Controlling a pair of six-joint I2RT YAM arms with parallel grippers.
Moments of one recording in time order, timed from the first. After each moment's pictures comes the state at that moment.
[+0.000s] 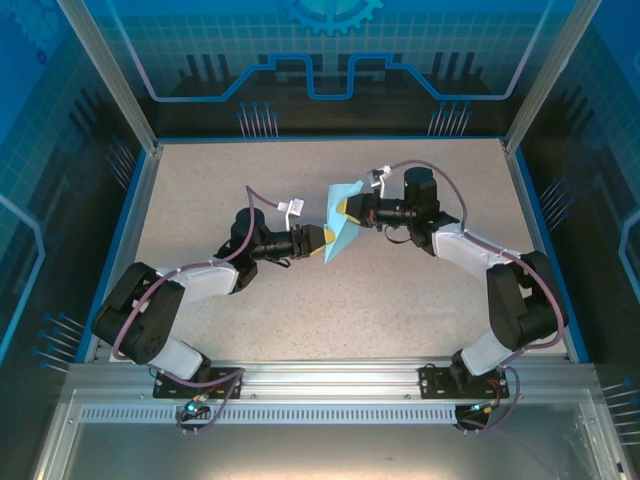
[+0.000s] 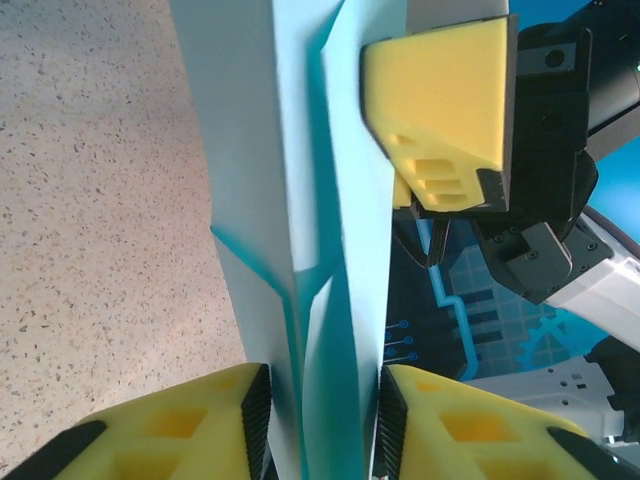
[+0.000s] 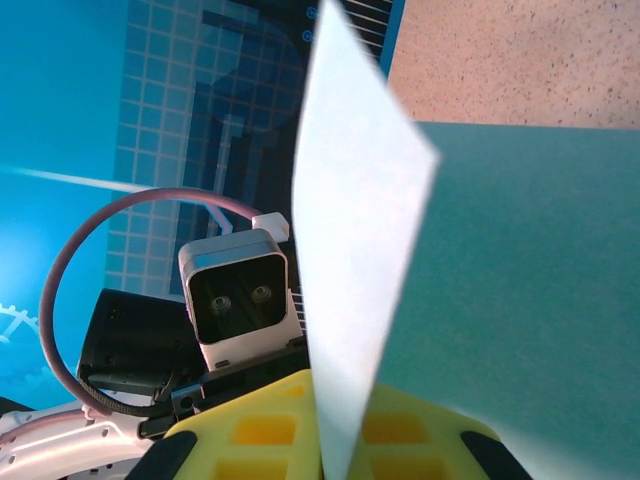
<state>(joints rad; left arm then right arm) -0.44 1.52 0.63 0.74 0.83 -1.10 0.34 1.58 0.95 0.28 -0.93 1.00</state>
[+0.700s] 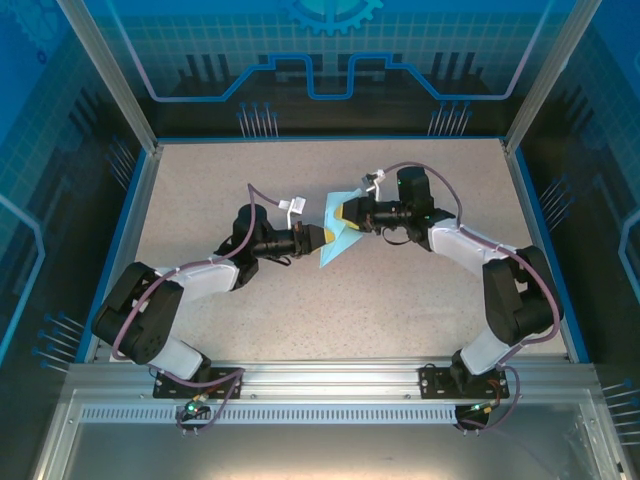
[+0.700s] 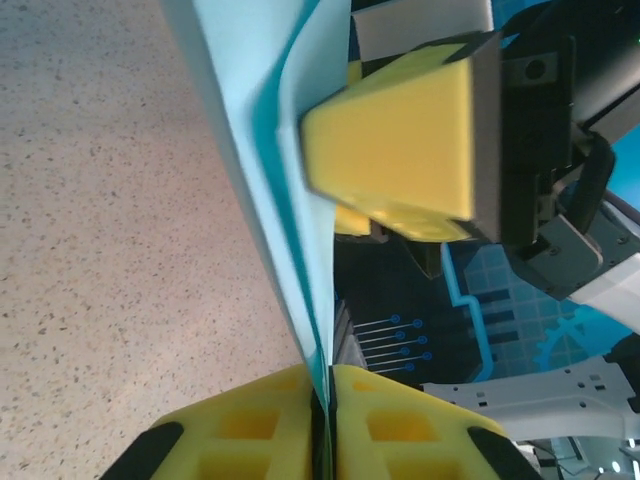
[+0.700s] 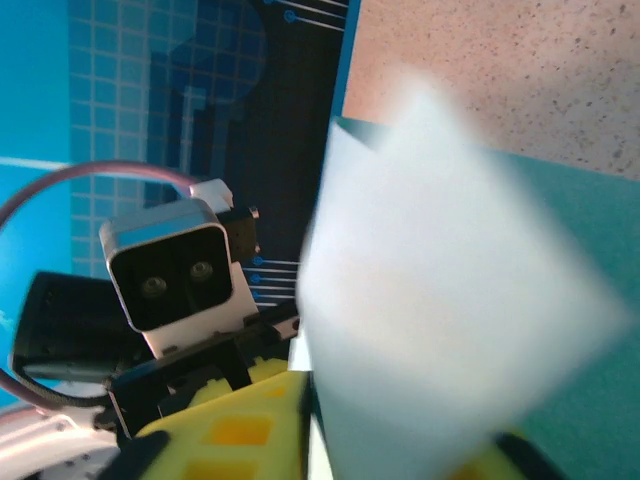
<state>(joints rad) -0.44 1.52 0.66 0.65 0.82 -1.05 0.35 1.62 1.00 0.11 -0.94 0.90</state>
